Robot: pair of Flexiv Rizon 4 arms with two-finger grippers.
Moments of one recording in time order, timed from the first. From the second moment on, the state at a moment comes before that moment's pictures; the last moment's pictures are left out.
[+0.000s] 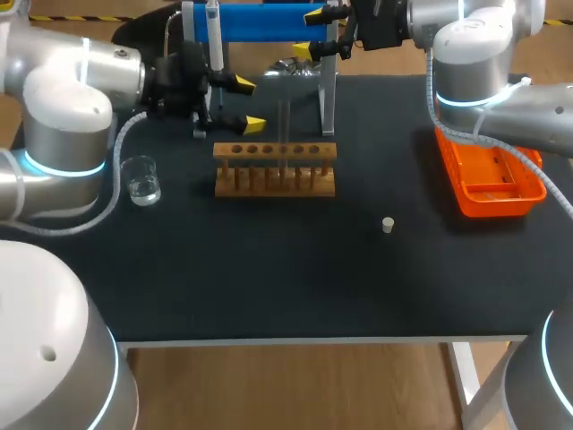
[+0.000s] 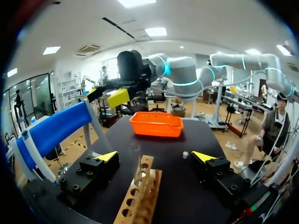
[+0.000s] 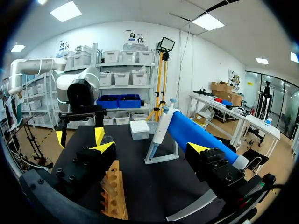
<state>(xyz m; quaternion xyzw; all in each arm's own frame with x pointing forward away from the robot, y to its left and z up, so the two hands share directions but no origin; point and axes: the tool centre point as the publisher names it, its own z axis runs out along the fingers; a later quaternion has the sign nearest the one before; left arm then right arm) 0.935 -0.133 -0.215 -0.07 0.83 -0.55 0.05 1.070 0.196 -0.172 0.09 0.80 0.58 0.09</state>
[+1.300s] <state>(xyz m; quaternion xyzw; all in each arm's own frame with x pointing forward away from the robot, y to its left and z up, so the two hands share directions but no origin) 0.962 -0.190 -0.272 -0.06 0.87 -0.49 0.05 1.070 0.196 -0.172 0.09 0.80 0.58 0.09</state>
